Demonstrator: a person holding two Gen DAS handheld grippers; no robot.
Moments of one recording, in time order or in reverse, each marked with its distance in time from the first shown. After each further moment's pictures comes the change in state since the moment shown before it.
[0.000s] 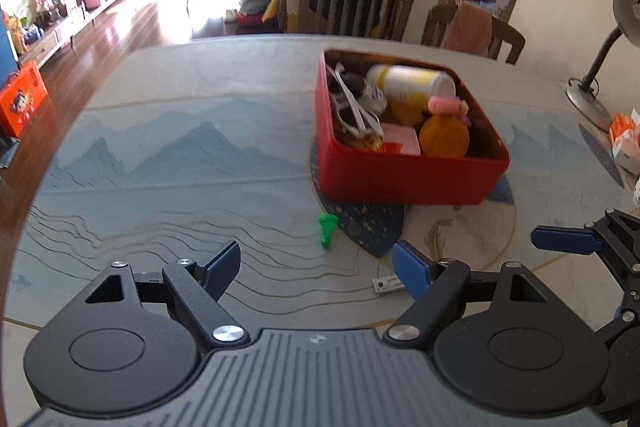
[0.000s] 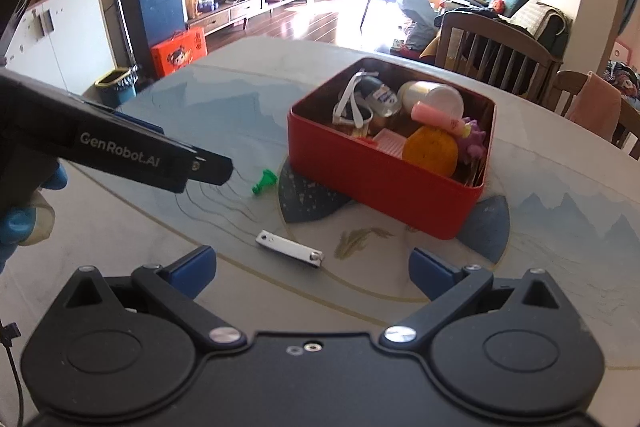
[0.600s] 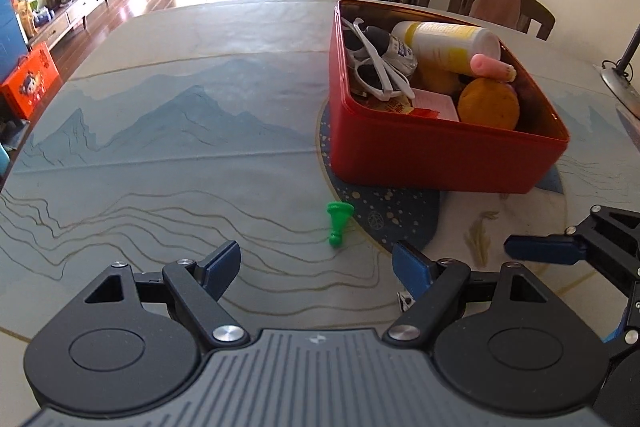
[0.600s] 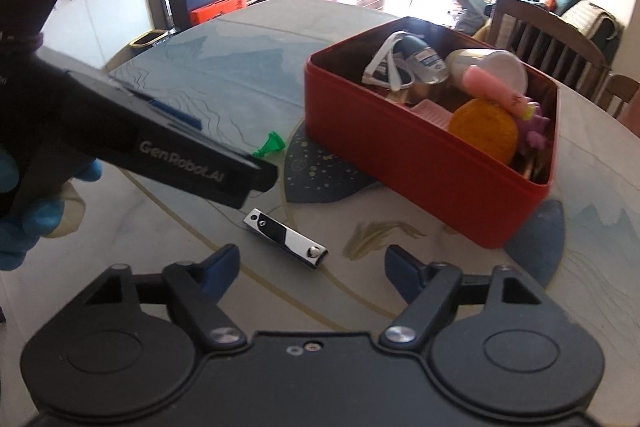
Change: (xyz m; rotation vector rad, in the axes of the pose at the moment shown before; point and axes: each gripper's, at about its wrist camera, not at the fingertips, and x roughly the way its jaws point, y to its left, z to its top) left arm 0.060 -0.006 -0.003 -0.014 0.051 0.073; right arm 0.049 -0.010 -0.003 -0.105 0.069 0.122
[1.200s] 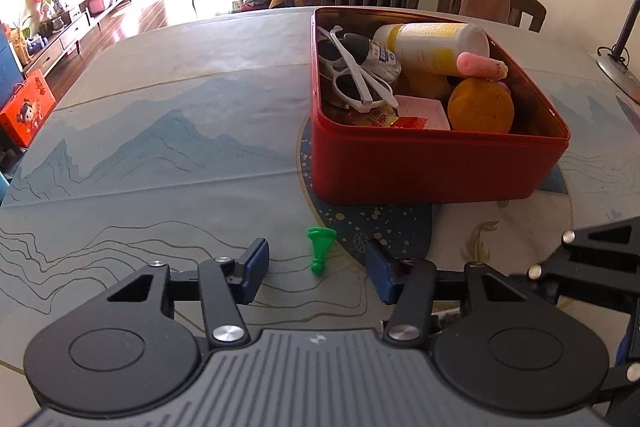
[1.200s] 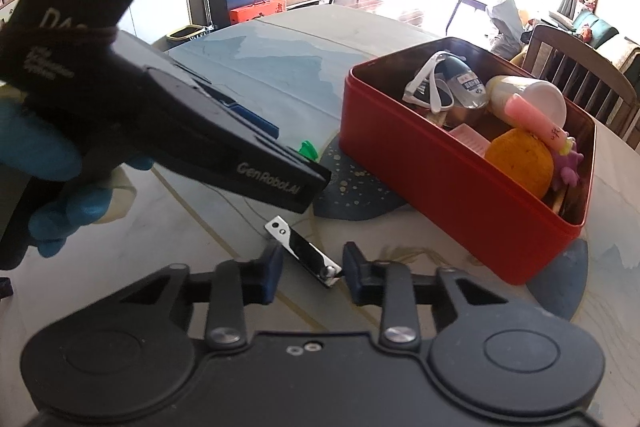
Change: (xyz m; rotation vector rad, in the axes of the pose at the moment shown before) left arm 0.010 -0.015 0.008 0.062 -0.030 0.013; right arm 0.000 0.006 0.002 -0.098 -0.032 0.062
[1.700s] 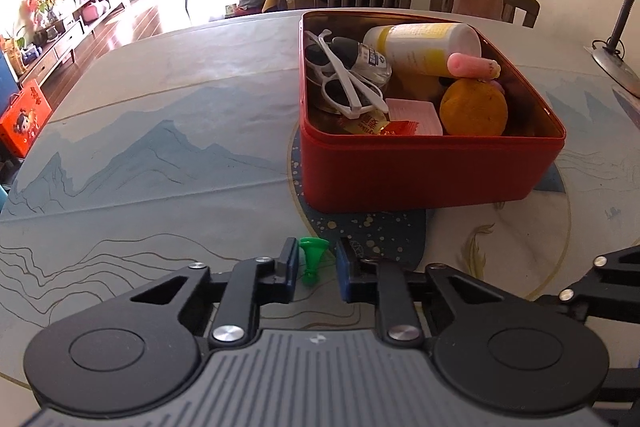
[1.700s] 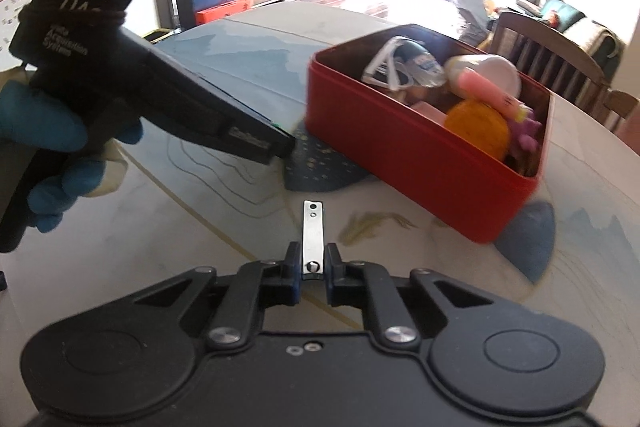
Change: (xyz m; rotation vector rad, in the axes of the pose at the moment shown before) left arm 0.002 -0.005 0.004 0.031 -0.003 -0.006; right arm -0.017 -0.006 -0.019 0.089 0.005 -0.107
